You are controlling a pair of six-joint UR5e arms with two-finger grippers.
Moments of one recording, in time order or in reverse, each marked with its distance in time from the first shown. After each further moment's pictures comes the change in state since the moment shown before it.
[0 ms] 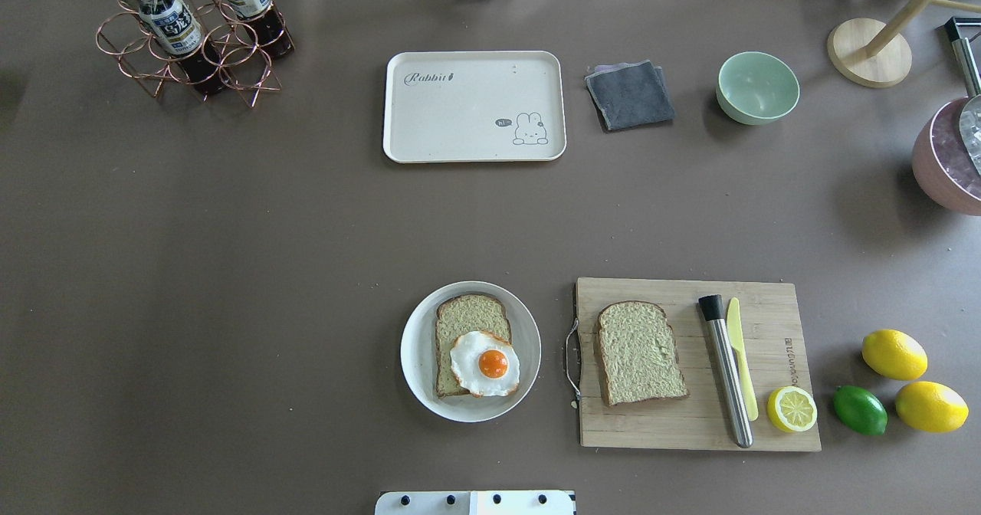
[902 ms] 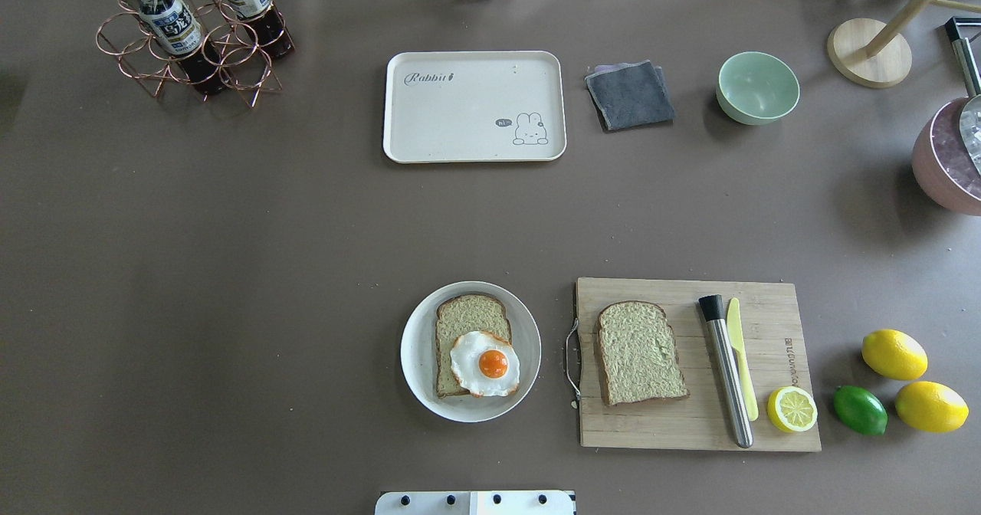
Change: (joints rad) left arm 0.200 0.002 -0.034 -0.440 -0.026 -0.243; right arm -0.121 0.097 0.034 0.000 0.027 0.002
